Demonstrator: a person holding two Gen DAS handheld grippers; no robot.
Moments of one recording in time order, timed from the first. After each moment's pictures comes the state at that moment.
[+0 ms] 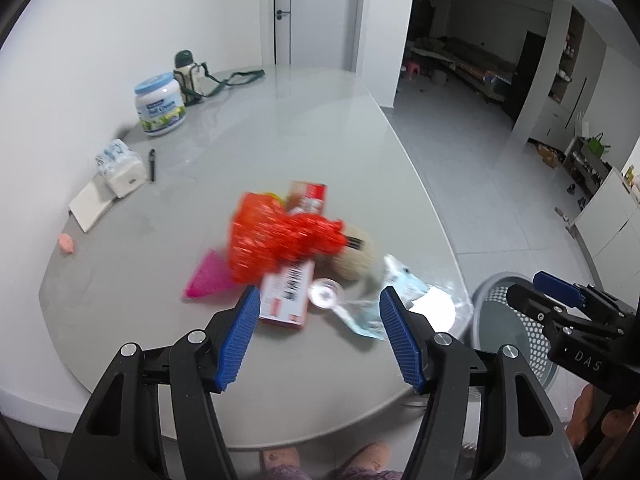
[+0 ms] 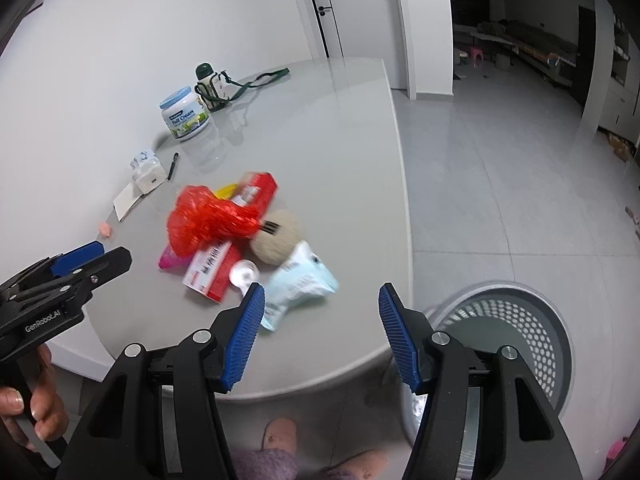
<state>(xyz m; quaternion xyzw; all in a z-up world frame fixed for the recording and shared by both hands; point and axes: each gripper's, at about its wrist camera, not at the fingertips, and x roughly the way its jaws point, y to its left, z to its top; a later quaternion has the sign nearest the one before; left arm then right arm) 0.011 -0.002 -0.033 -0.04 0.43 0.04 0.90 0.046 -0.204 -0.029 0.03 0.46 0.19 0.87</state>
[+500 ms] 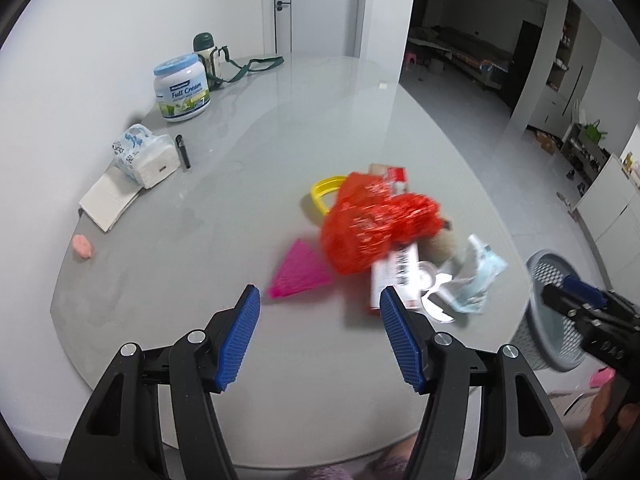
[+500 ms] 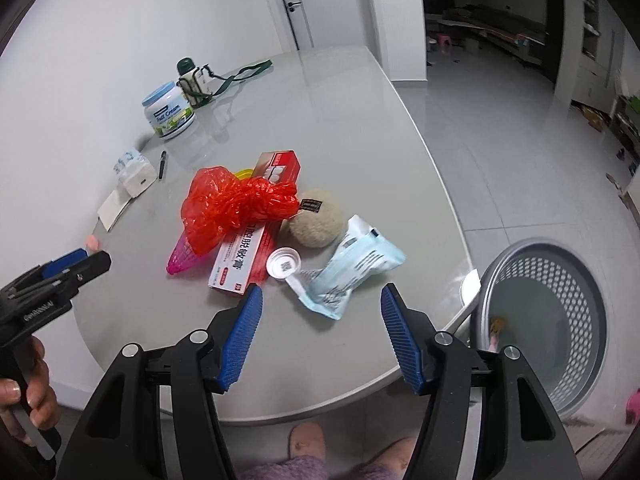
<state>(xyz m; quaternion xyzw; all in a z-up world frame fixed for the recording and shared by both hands) 0.009 0.118 -0.069 -0.02 0.45 0.02 0.89 0.022 -0.117 -0.057 0.06 0.47 0.13 0.87</state>
